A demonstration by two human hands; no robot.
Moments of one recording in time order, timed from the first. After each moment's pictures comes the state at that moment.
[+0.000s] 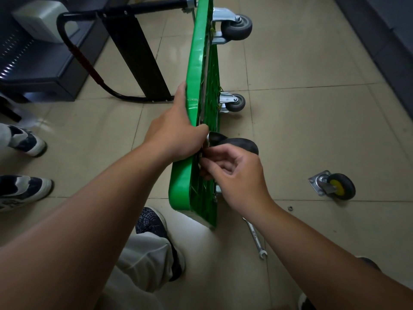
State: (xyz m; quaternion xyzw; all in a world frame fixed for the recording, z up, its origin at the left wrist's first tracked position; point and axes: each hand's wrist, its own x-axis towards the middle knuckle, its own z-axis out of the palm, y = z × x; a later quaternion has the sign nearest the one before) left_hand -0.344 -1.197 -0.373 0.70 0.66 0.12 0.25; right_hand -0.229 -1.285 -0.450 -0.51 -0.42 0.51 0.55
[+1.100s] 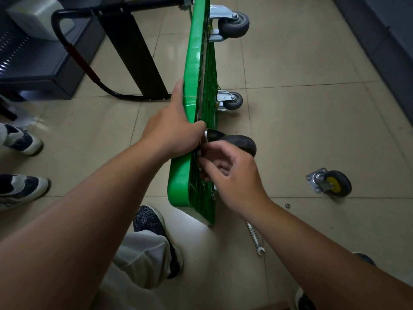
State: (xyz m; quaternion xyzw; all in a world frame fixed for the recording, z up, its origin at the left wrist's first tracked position) left_hand -0.343 -1.198 -0.373 0.70 0.66 0.12 0.25; right_hand -0.227 -1.286 -0.455 -0.53 -0.48 0.46 0.52
